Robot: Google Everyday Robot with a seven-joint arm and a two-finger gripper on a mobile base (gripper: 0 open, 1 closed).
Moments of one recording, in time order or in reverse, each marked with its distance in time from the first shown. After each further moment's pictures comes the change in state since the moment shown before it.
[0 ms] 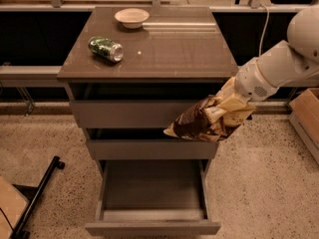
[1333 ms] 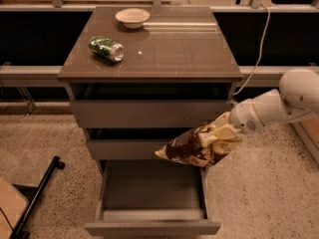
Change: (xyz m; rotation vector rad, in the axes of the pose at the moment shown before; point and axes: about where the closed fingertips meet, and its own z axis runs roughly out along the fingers) arm 0.059 0.023 0.092 -0.171 -0.217 0.243
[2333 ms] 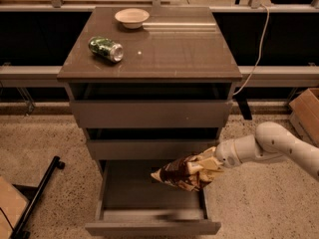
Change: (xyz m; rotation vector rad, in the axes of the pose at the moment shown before) arm 0.115 -0.025 0.123 -0.031 -0.104 0.149
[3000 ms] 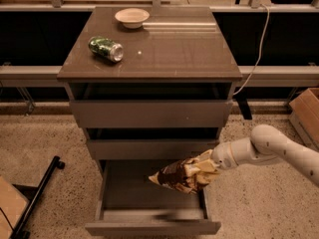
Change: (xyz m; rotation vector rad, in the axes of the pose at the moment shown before) arm 0.011 -0.002 0.017 -0.023 0.004 0.029
